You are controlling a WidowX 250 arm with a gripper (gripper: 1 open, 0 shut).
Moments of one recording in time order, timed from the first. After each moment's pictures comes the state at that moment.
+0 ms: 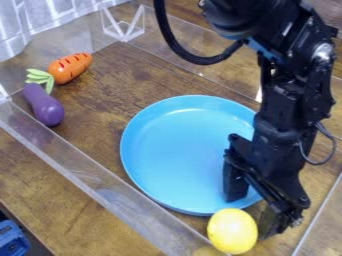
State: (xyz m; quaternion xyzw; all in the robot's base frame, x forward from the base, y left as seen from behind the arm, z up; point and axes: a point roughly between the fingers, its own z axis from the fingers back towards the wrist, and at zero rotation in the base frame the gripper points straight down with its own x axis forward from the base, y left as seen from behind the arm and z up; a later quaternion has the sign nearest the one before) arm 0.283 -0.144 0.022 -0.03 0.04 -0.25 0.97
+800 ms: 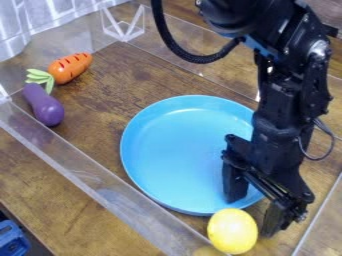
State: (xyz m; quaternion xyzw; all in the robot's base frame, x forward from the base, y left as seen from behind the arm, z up) arm 0.285 -0.141 0.021 -0.03 0.04 -0.20 0.98
